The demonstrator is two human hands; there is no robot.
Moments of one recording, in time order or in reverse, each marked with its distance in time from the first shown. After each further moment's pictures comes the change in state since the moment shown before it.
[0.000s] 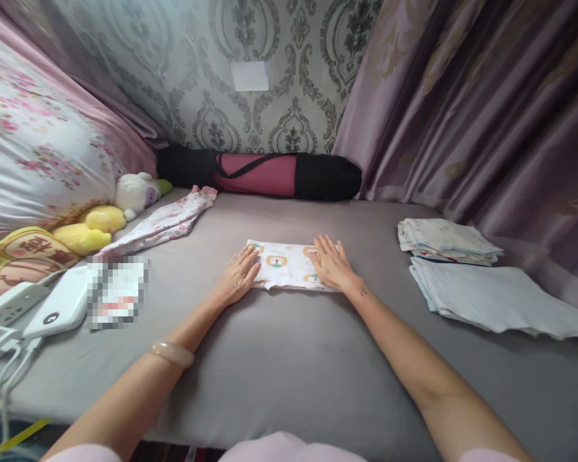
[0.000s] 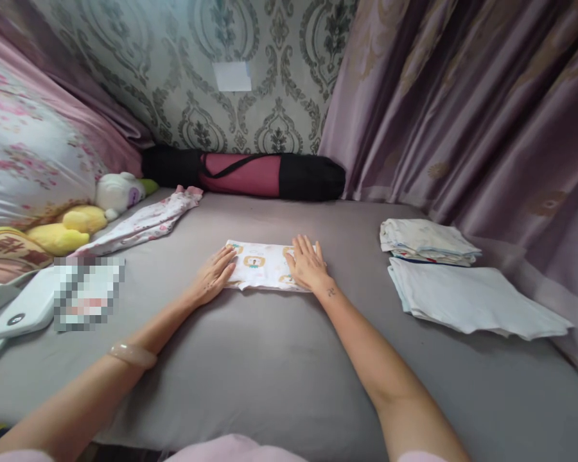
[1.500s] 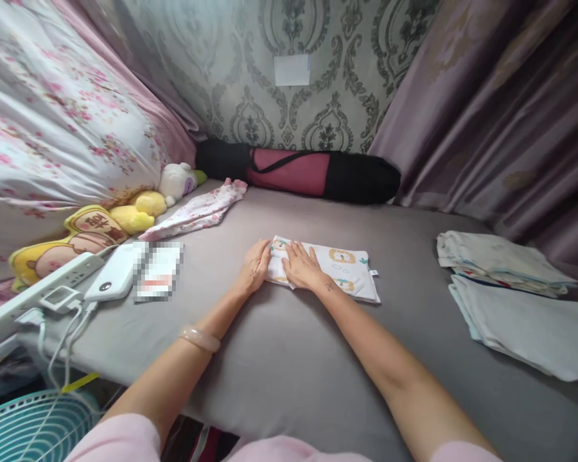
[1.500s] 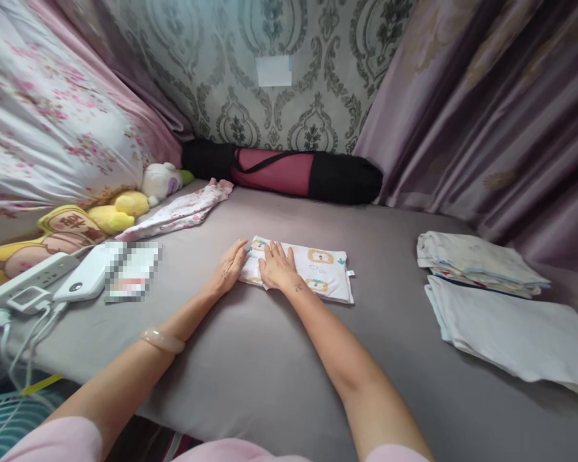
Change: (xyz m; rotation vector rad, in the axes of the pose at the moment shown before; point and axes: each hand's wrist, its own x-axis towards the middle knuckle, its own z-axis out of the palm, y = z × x) left_hand 0.003 -0.009 -0.003 -0.293 0.221 -0.247; right_hand 0.043 -0.128 0.019 0.168 -0.162 -0.206
